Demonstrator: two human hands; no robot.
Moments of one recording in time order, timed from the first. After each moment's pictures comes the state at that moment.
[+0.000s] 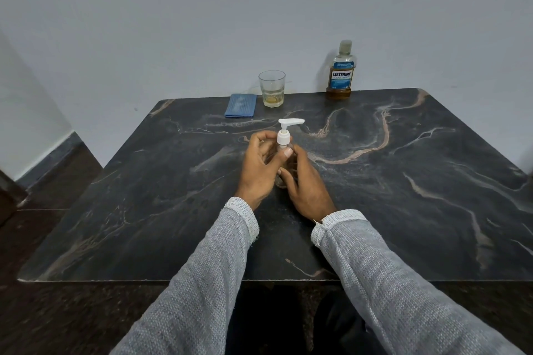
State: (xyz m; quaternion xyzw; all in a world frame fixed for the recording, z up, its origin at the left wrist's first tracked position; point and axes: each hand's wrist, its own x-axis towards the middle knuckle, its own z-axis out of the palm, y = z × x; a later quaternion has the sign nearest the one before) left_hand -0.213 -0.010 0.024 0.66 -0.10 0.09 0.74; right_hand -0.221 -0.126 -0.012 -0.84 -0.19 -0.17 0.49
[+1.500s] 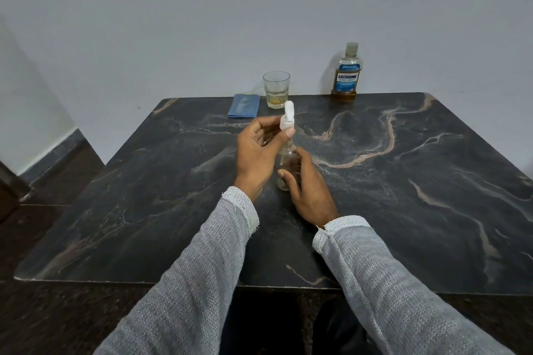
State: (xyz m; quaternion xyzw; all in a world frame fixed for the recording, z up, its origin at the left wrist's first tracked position) left_hand -0.208 -0.010 0.058 0.63 -0.08 0.17 0.75; right_hand -0.214 -0.127 -0.020 -0.84 -0.17 -0.17 0.49
